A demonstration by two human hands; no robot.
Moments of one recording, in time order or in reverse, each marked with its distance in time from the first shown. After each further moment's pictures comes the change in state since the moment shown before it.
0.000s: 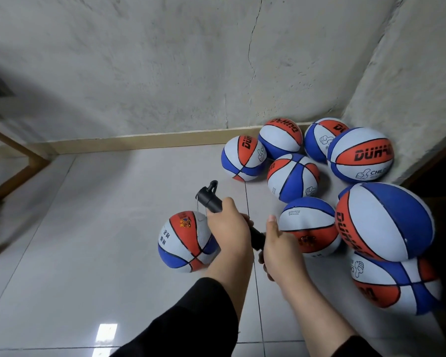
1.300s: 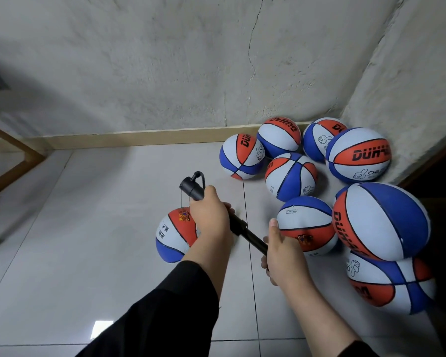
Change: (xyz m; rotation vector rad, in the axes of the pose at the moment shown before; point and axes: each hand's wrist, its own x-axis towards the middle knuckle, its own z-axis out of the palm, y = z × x) left_hand 0.024 0.023 -0.008 0.011 0.018 0.026; right_hand -0.003 0.005 -0.005 0.075 0.015 0.113
